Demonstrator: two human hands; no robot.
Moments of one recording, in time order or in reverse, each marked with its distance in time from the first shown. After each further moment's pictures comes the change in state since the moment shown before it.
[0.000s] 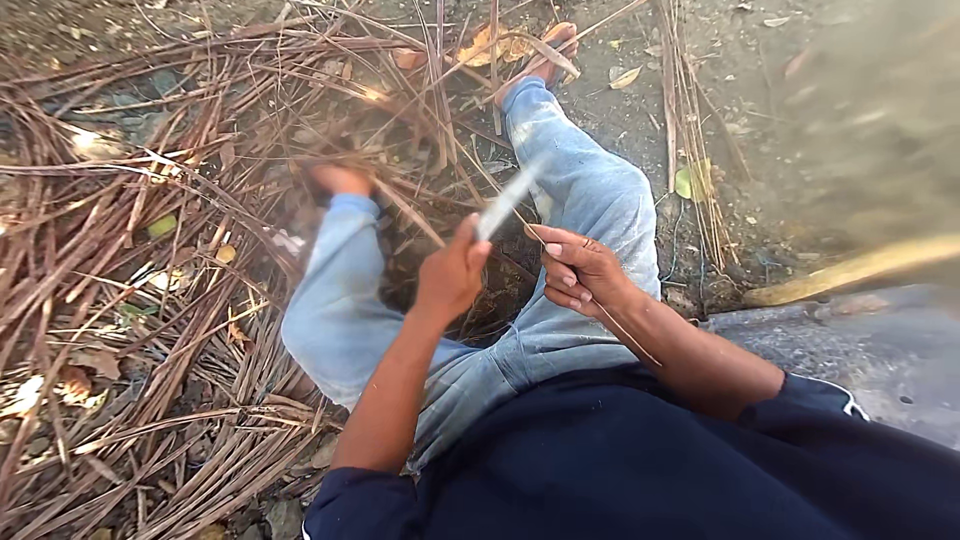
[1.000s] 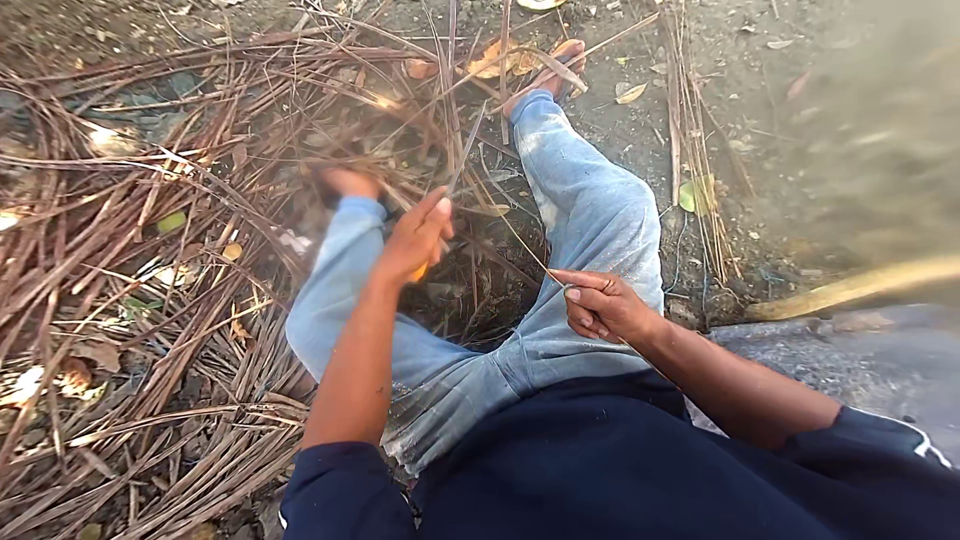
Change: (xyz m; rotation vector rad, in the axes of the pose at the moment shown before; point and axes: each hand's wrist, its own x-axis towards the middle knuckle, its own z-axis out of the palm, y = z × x) left_hand 0.051 -0.042 -0.063 -0.728 -0.245 -0.372; right_hand -0.040 0.005 -0.031 -0.402 -0.023 0.046
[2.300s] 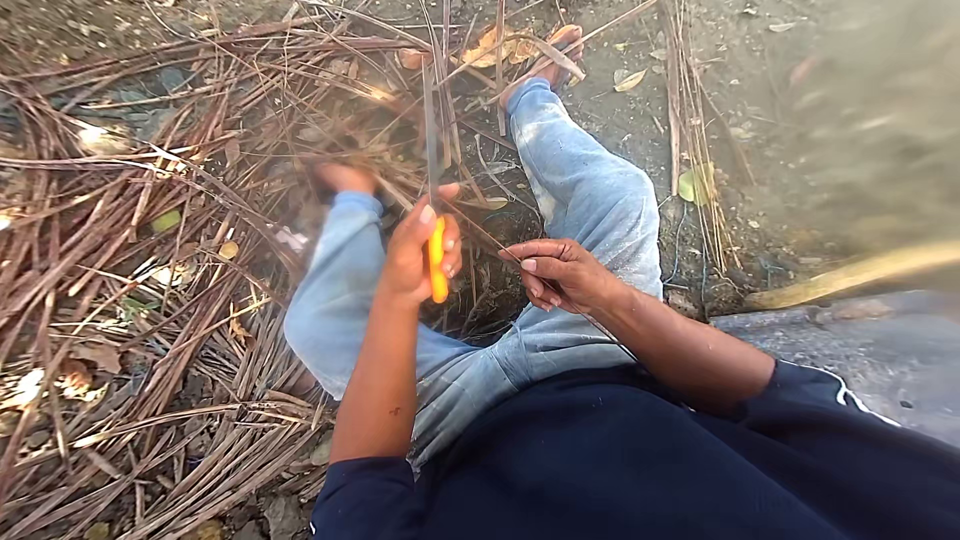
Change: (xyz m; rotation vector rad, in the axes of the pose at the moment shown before) left_hand -0.028 -0.006 0.029 -0.922 -0.180 0.223; right_hand 0.056 -0.016 0.034 0.109 -0.081 -0.010
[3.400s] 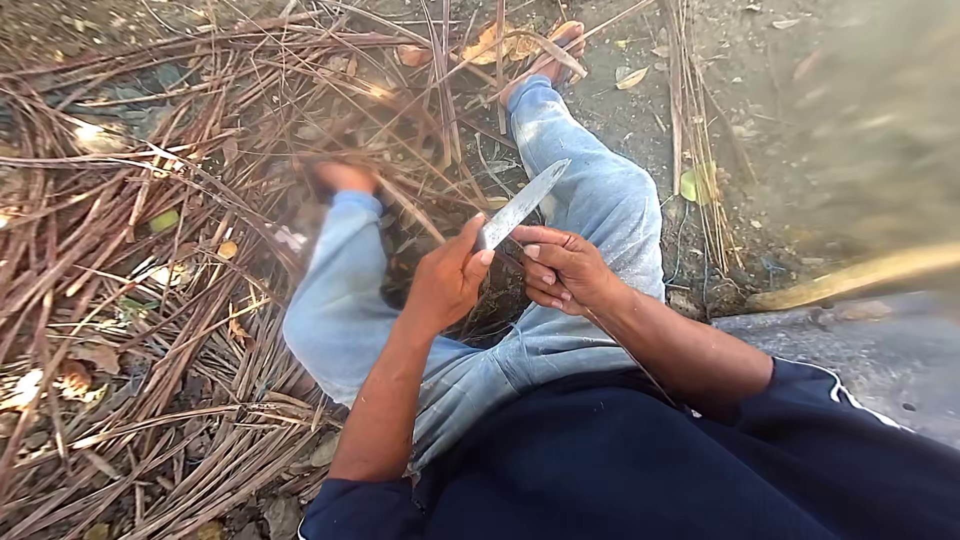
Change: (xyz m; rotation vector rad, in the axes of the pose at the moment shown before) left_hand -0.016 -0.029 0.013 1.550 0.062 0.397; right_hand 0.006 -0.012 0.020 0.176 0.095 -0.041
